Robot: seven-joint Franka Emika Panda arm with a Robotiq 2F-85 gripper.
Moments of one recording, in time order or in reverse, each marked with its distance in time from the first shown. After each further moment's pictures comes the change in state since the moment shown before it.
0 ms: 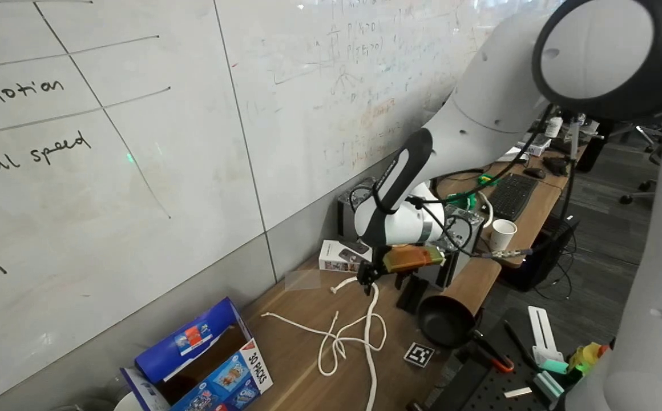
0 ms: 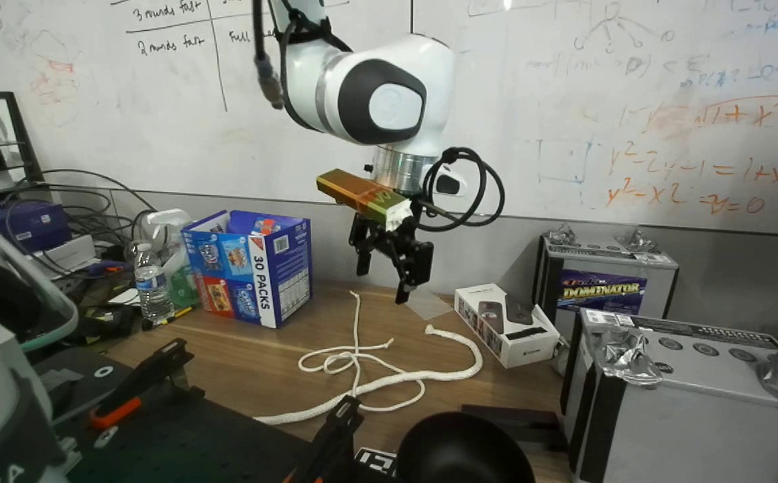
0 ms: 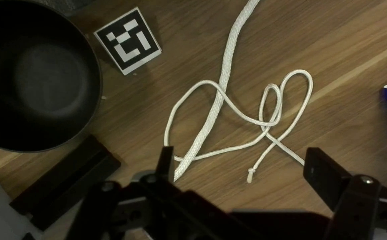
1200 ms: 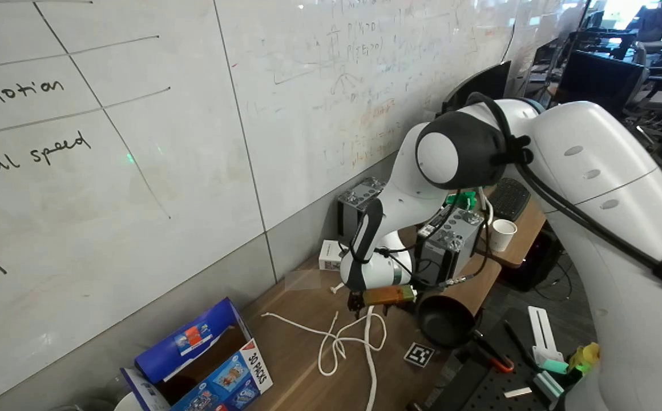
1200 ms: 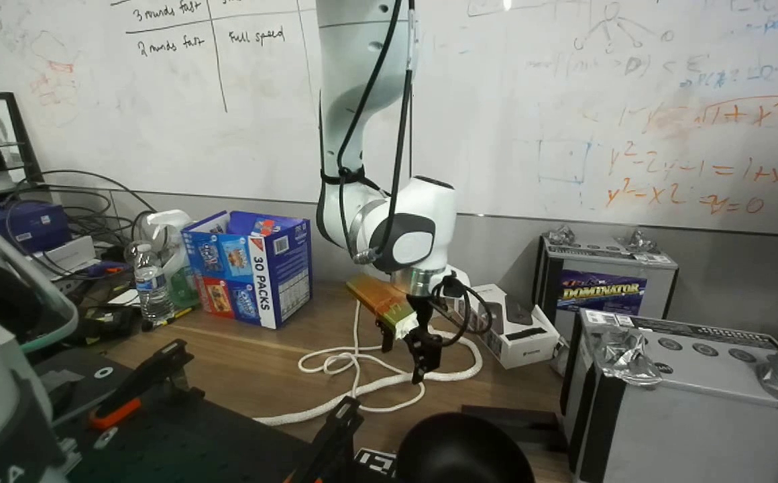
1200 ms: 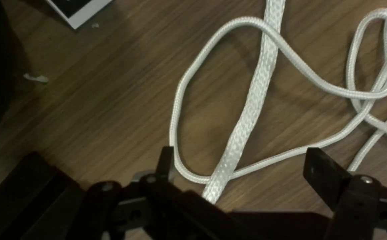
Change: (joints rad) arm -0.038 0.579 0.042 0.378 -0.041 0.209 0.145
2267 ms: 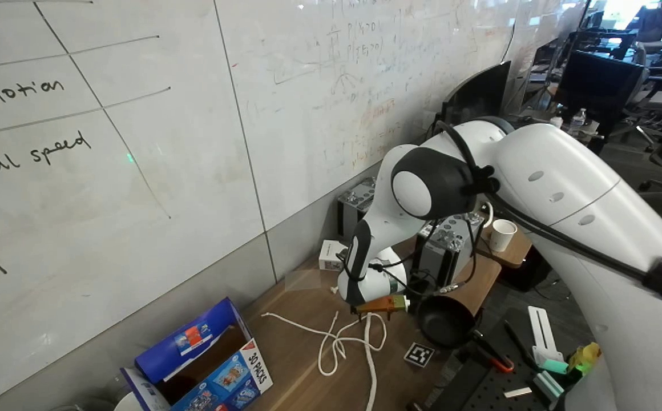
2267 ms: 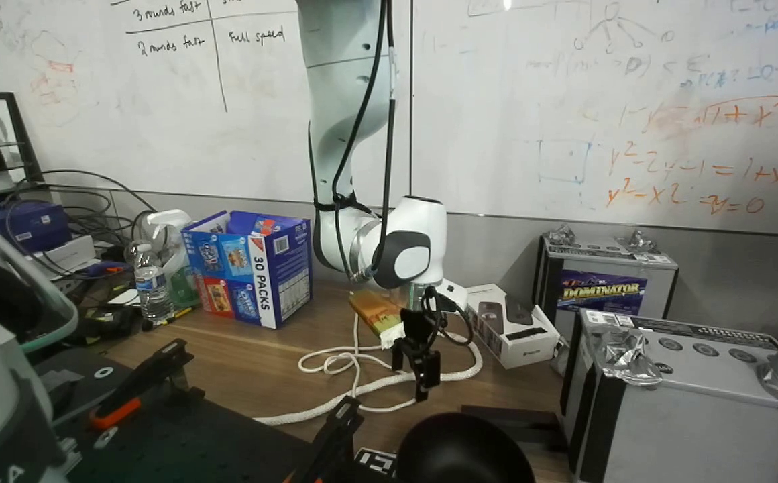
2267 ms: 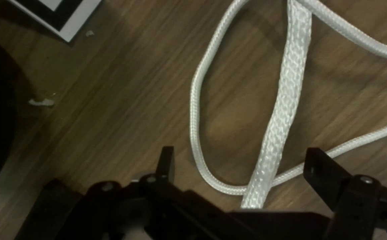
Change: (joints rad) arm 0.149 0.105 -0.129 0.086 -0.024 -0.012 0.278
